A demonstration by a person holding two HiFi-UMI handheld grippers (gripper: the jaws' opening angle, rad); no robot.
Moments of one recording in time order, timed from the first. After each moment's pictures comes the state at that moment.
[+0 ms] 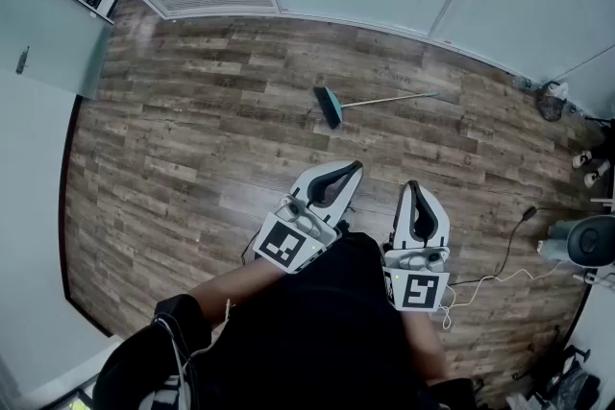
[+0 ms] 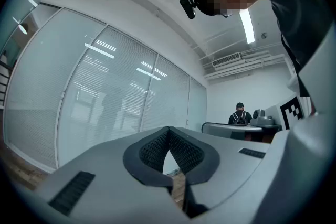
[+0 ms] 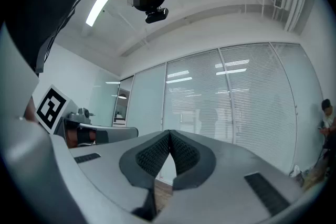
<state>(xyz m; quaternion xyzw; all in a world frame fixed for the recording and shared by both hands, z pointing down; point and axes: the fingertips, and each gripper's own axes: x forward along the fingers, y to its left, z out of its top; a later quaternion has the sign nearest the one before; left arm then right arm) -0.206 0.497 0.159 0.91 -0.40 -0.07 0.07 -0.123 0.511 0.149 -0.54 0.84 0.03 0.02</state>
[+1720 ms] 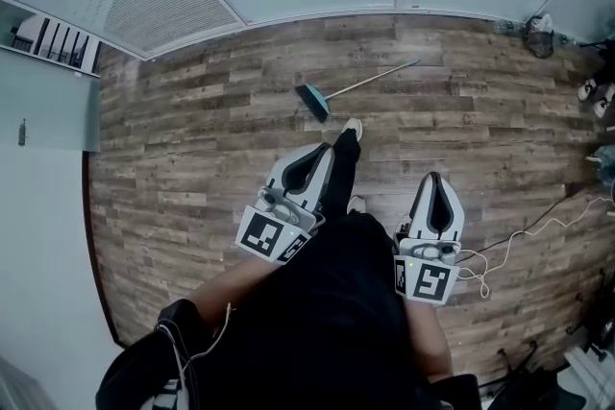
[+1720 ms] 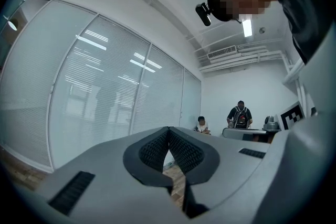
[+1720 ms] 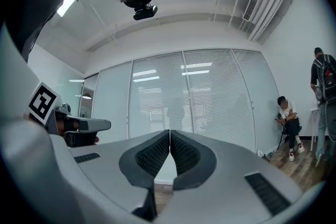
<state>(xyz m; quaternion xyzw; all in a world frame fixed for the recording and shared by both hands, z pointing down) -0.153 0.490 0.163 0.92 -0.38 -0.04 0.06 0.006 0.548 0.183 -0.68 0.73 -0.02 0.04</state>
